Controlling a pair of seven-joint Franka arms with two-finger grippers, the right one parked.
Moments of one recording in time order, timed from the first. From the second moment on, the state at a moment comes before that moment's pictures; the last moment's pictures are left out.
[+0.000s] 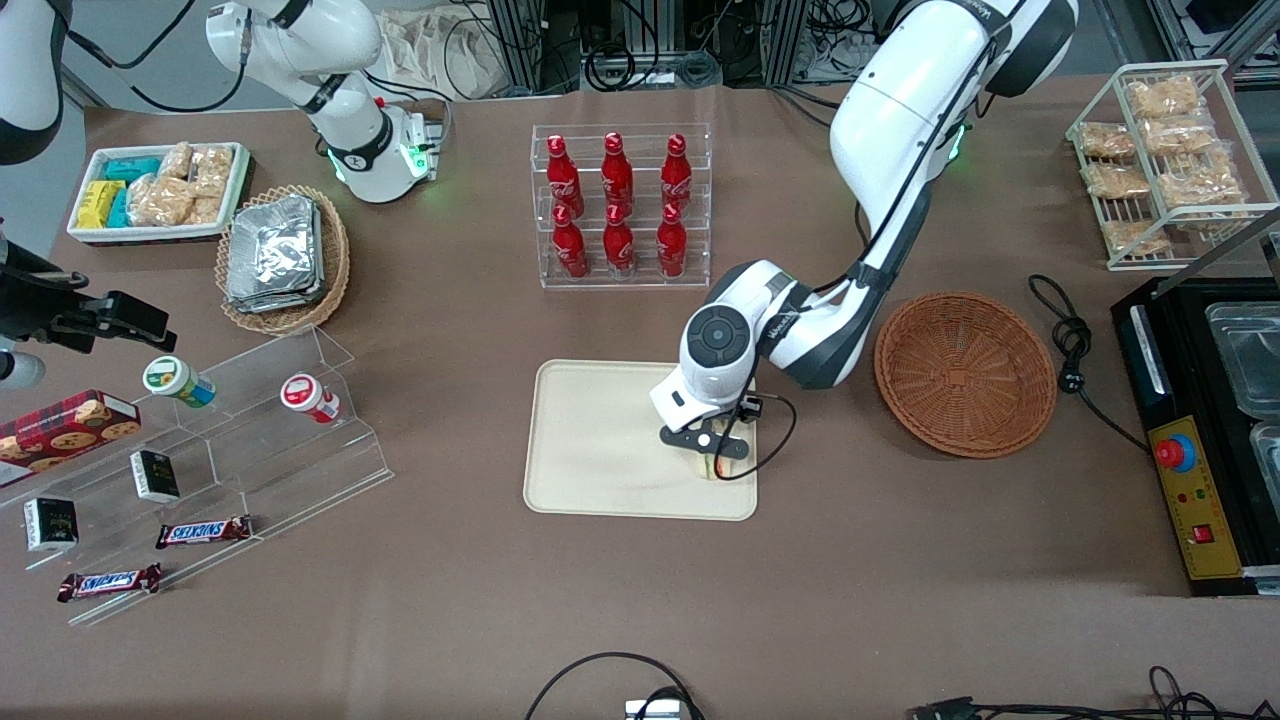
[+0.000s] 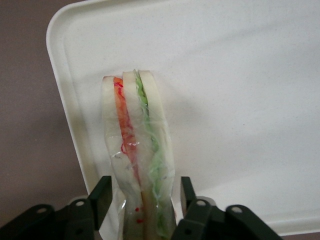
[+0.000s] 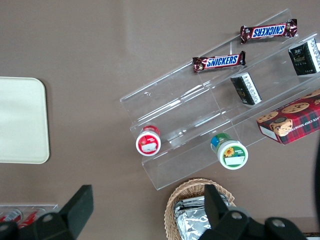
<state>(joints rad) -0.52 0.72 -0.17 -1.54 0.15 2.18 -0.54</state>
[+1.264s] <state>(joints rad) -0.29 0.49 -0.15 -1.33 0.15 1.71 -0.64</state>
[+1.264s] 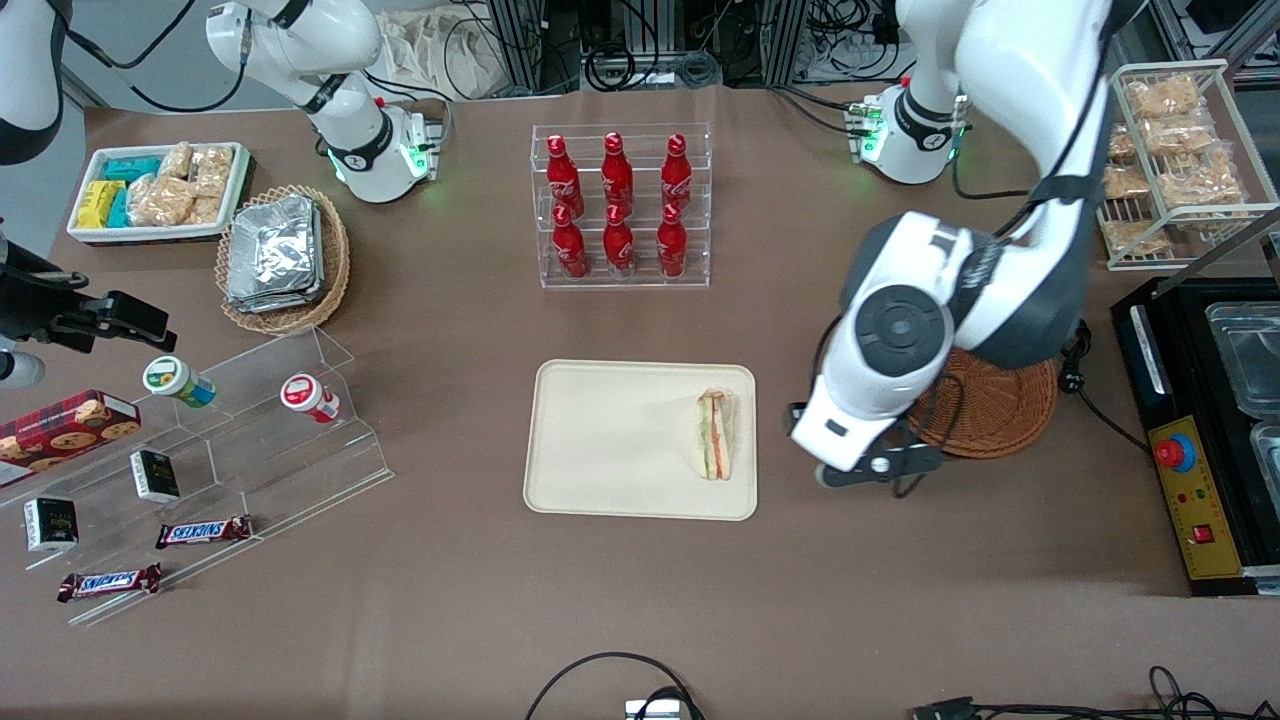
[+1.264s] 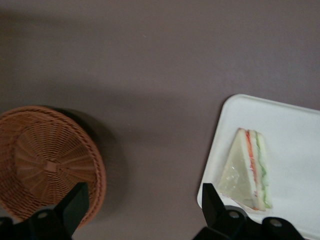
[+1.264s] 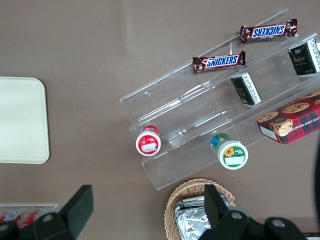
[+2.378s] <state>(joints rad) 0.02 0.31 -0.15 -1.35 0.11 1.59 -0.25</state>
